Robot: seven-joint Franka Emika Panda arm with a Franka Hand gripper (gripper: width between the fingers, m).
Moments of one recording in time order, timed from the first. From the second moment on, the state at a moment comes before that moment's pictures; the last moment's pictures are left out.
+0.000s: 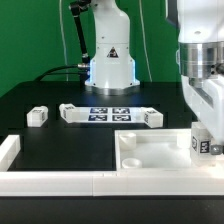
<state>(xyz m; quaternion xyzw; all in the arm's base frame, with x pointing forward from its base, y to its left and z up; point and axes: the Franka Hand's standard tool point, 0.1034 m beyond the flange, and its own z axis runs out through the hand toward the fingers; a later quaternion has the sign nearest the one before) 0.631 0.130 0.057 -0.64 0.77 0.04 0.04</state>
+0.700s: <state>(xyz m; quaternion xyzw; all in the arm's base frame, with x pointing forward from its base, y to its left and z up) 0.630 0.132 0.054 -0.55 0.83 0.03 0.04</state>
